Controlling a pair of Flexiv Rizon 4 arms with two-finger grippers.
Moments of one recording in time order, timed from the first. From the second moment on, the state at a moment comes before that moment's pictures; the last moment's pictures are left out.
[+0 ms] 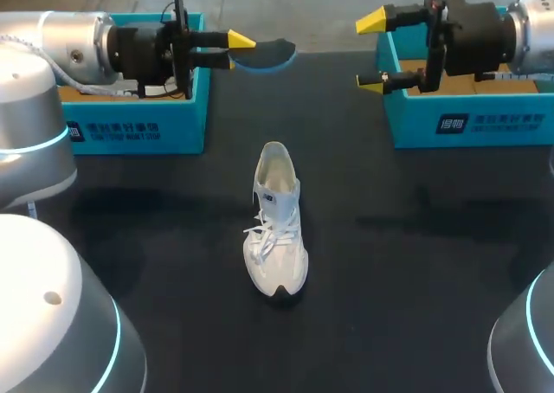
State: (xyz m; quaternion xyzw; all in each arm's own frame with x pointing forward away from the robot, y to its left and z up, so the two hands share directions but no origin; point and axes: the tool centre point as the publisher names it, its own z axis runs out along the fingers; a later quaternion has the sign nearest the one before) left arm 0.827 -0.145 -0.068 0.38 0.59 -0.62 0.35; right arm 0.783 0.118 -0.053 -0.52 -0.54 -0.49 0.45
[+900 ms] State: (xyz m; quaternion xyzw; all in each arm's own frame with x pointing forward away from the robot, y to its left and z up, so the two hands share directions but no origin) left arm 0.828 -0.148 -0.053 0.08 0.68 -0.73 0.04; right arm 0.783 0.118 -0.053 -0.52 -0.54 -0.49 0.45
